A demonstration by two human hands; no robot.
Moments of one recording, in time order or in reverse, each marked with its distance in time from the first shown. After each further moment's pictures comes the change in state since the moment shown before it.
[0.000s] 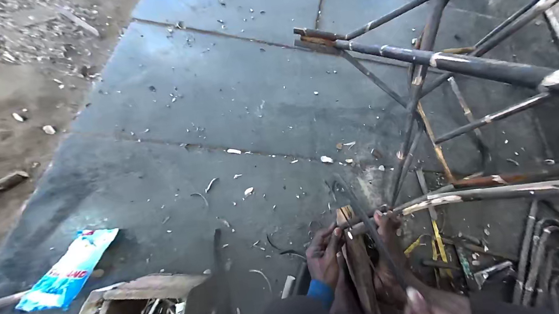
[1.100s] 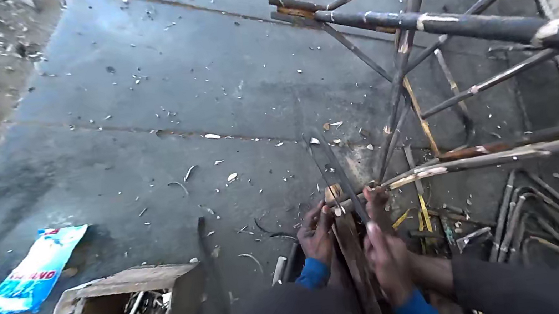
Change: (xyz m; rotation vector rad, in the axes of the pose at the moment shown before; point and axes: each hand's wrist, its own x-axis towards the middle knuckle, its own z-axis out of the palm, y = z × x) left_hand -0.002 -0.001 0.005 -0.032 0.128 -0.058; right_hand 0.055 0.002 0.054 0.057 0.068 -0.031
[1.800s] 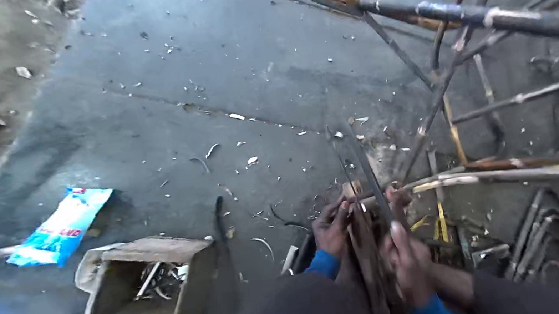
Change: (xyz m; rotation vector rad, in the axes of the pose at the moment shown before) left_hand 0.004 0.011 -0.003 -0.030 -0.068 -0.138; right_hand 0.005 0.002 -0.006 0.019 -0.050 0.031
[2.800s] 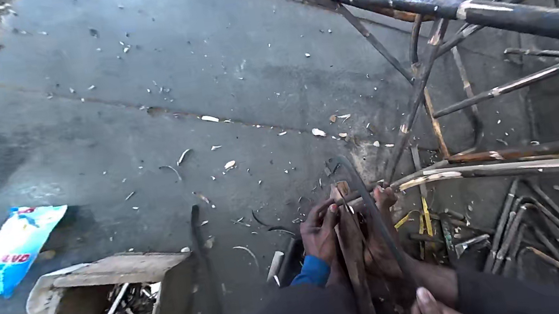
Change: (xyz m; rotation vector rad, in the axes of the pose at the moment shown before) left_hand -0.004 -0.010 0.005 0.131 -0.037 0.112; right_hand -0.084 -0.018 -0.054 -0.021 -0.005 0.115
